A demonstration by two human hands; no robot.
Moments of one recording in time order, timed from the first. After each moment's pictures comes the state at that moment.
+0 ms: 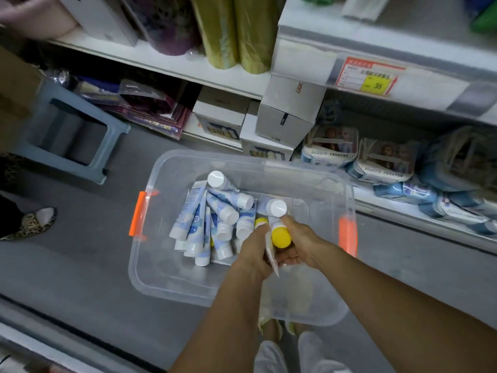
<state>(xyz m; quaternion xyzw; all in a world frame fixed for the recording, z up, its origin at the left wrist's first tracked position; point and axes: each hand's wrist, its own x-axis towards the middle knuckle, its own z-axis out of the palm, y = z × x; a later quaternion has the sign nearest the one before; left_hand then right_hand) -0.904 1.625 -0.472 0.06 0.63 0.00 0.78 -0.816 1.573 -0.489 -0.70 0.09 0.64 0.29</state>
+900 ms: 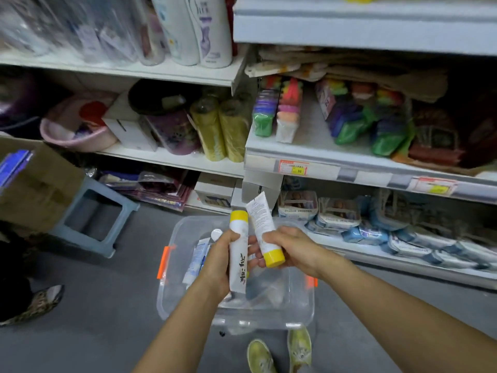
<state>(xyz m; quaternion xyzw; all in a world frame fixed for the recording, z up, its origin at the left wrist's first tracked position) -0.935 1.653 -0.273 0.28 0.46 0.06 0.84 -0.799 1.552 -0.271 -0.66 -0.11 0.60 0.44</state>
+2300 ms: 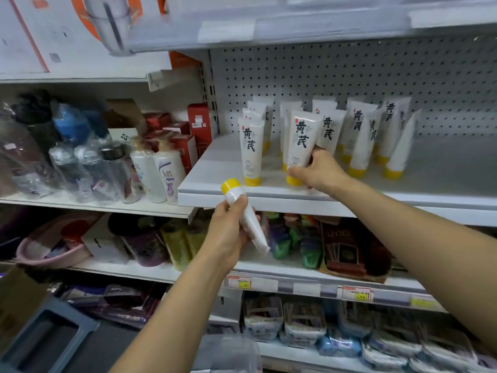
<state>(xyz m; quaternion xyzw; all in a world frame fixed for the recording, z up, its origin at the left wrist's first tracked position) -0.734 1.626 -0.006 0.46 0.30 0.25 0.80 -0.544 1.544 0.037 -0.81 -0.34 0.08 0.47</state>
